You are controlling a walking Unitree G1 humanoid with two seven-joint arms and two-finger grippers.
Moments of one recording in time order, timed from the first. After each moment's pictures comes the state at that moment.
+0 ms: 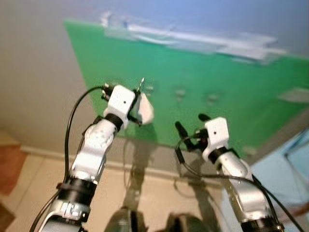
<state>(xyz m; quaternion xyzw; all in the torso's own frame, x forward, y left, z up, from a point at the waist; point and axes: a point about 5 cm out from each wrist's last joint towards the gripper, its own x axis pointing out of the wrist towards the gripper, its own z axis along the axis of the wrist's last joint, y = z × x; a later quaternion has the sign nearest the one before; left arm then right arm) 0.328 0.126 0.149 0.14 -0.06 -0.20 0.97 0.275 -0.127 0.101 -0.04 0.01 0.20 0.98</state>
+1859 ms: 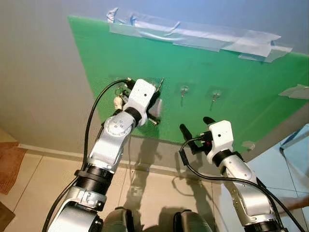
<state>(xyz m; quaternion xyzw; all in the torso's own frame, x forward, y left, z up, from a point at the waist) 0.340 0.084 0.158 0.11 0.00 -0.26 0.96 0.269 -0.137 0.094 -0.04 0.03 0.18 0.98</state>
